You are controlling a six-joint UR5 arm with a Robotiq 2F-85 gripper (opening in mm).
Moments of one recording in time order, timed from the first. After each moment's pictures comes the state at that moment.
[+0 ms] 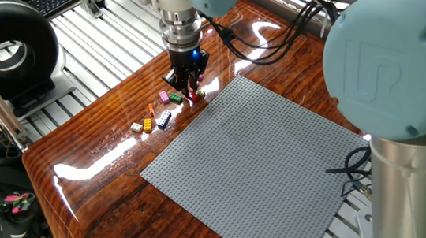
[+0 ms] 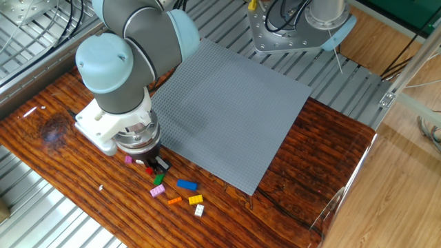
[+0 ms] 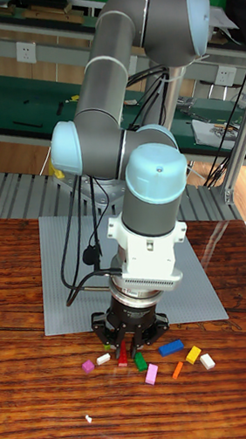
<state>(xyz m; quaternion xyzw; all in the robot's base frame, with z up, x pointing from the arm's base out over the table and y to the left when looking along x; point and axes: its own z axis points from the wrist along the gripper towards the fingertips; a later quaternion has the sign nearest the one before) 0.633 0.023 0.009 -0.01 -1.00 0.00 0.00</state>
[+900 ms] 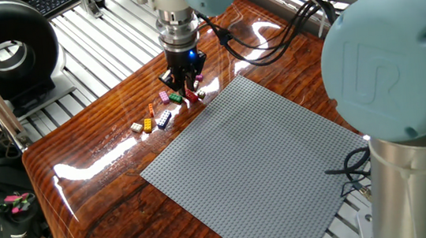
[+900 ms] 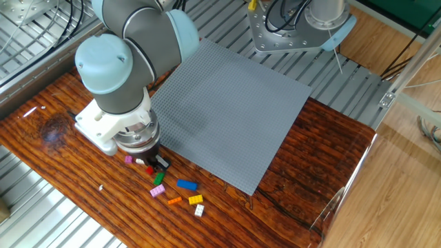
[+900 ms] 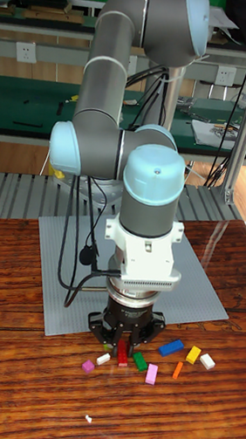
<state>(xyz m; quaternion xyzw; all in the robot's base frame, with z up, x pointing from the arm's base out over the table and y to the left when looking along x) 0.628 0.017 0.007 0.00 -1.00 0.00 0.01</state>
